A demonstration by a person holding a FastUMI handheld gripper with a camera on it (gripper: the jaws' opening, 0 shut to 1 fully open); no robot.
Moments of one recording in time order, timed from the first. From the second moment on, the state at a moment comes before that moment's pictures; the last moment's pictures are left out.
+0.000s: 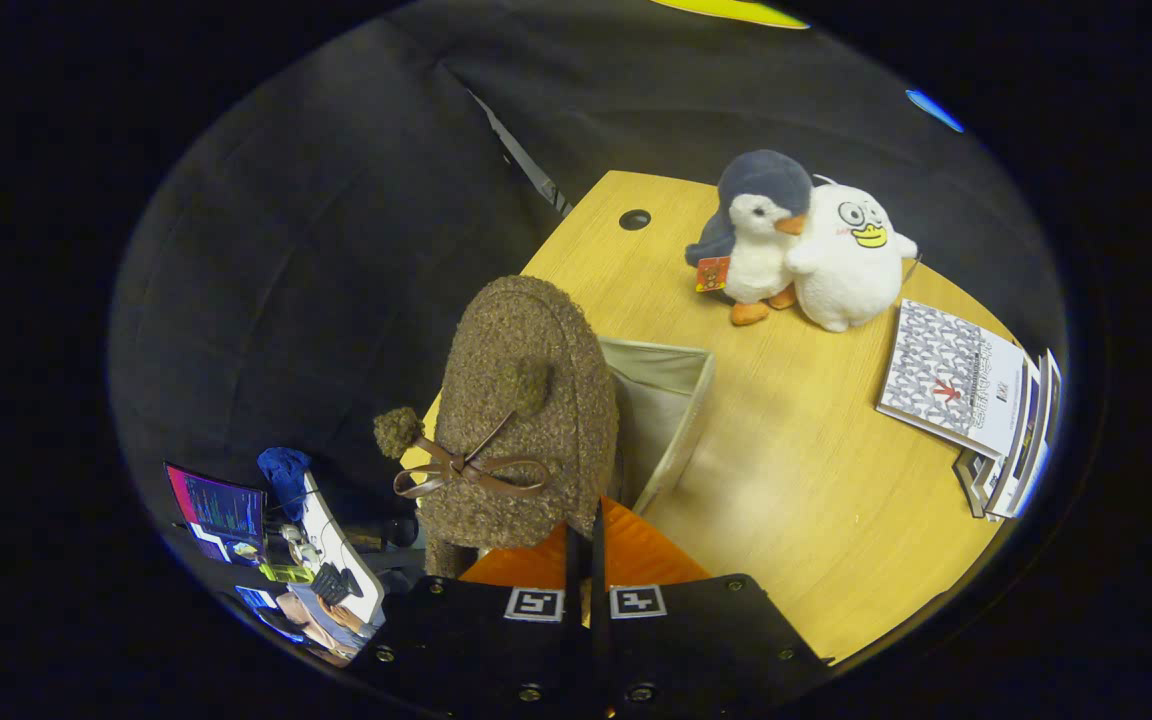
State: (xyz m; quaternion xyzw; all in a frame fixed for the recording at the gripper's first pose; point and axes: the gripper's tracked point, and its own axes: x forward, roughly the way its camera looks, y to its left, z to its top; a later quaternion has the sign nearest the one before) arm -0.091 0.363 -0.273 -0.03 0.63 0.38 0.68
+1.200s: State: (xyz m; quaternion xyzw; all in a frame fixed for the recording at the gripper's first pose) arm -0.059 0.395 -0.282 -0.02 0.57 0.36 0.73
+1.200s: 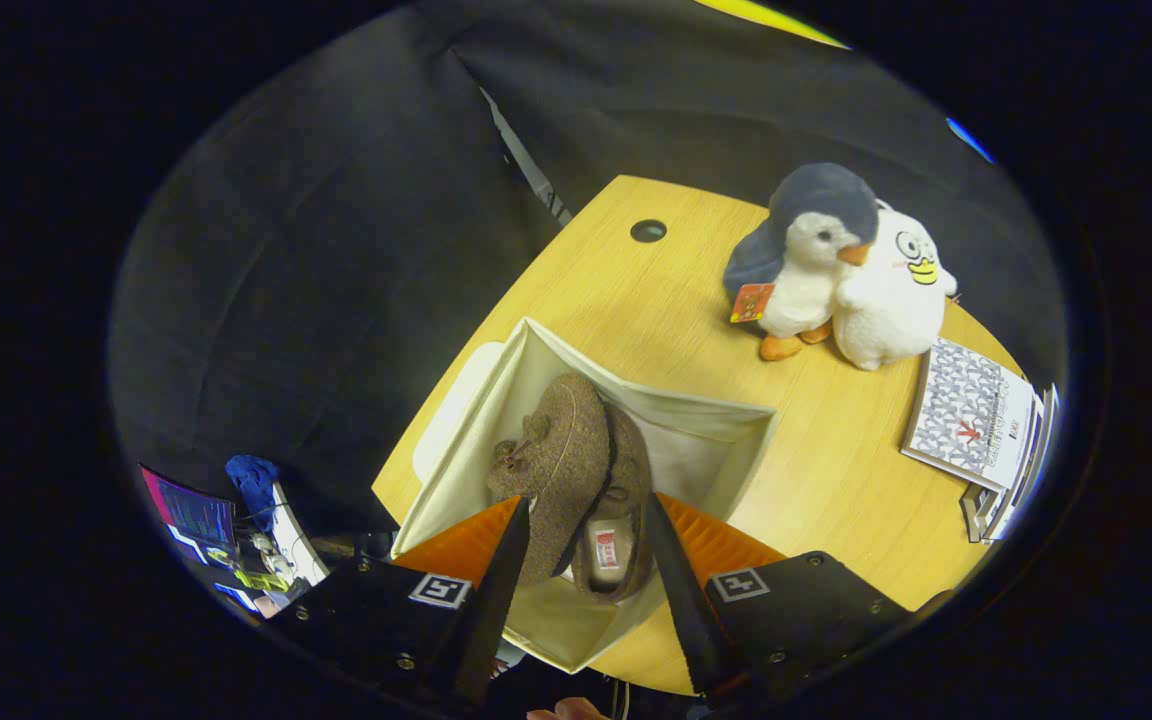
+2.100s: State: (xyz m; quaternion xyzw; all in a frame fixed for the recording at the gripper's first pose) arm 0.023 0.099 -0.080 0.09 0.17 0.12 0.97
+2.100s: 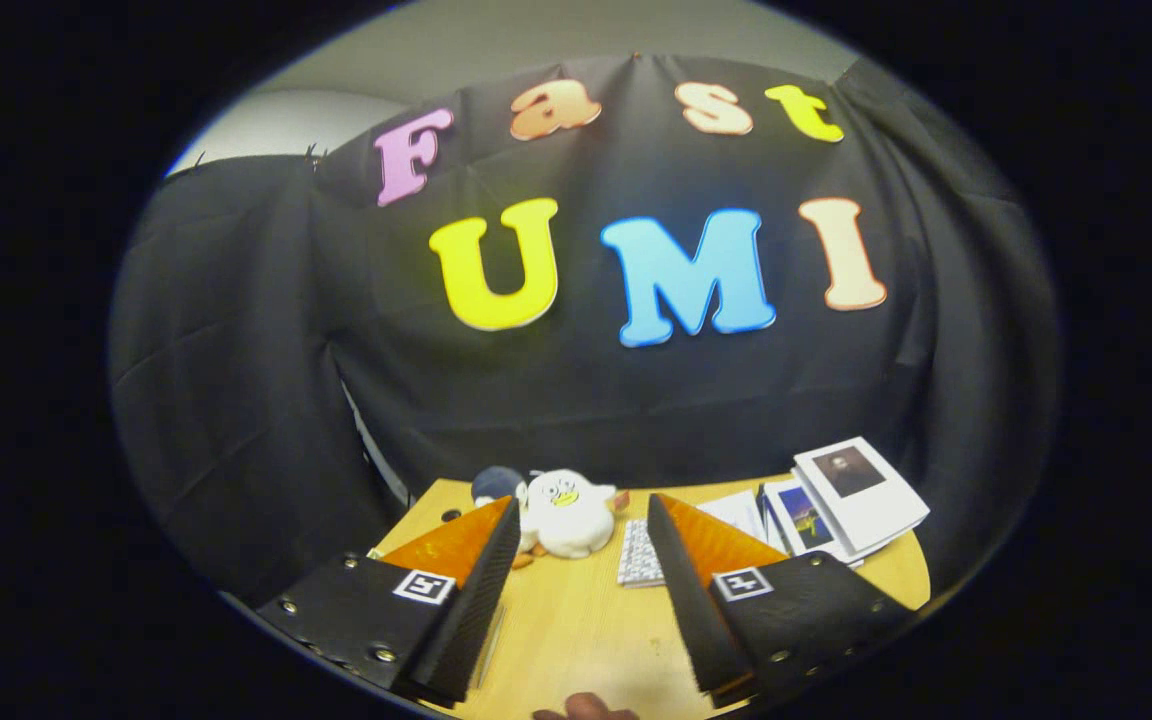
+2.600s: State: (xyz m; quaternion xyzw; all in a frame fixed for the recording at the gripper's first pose) arm 0.014 0.024 -0.028 0.09 0.09 0.04 0.99
